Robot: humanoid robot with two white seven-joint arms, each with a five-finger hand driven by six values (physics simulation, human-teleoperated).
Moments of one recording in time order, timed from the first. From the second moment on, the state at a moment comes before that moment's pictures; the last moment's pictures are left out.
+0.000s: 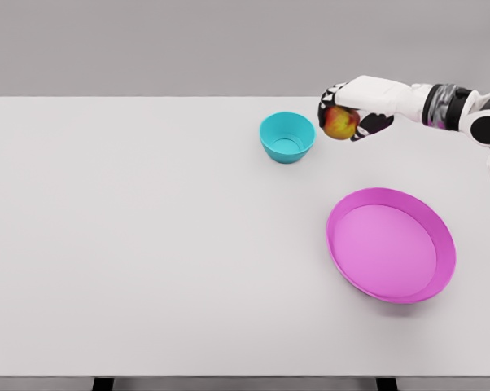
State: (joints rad) left arm 0.01 0.00 0.02 -0.08 -0.09 0.00 0.06; right arm -0.89 -0.53 0.61 -1.04 0.44 -0.61 0.58
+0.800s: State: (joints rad) left arm 0.01 0.00 0.02 -0.08 -0.09 0.00 0.06; right arm -1.03 -0.28 0.61 -0.74 0.59 -0.61 0.58
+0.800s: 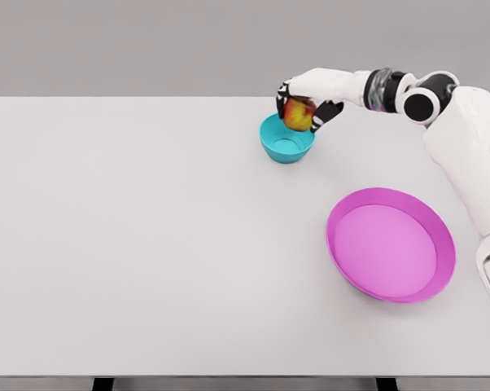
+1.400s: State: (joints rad) left arm 0.01 0.00 0.02 -0.08 -0.09 0.00 0.06; right arm -1.06 -0.23 0.66 -0.72 0.64 -0.61 0.57
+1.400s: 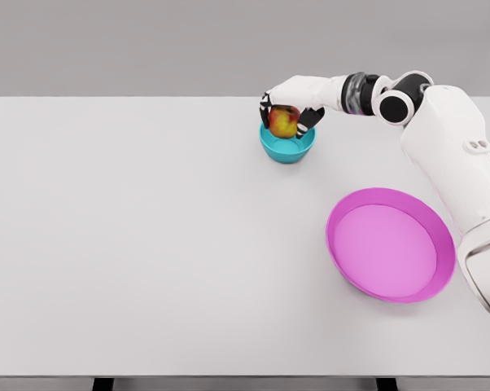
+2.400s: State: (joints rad) left arm 0.01 0.00 0.02 -0.08 -0.09 0.00 0.06; right arm -0.98 -0.37 0.56 -0.89 0.51 -0.61 0.58
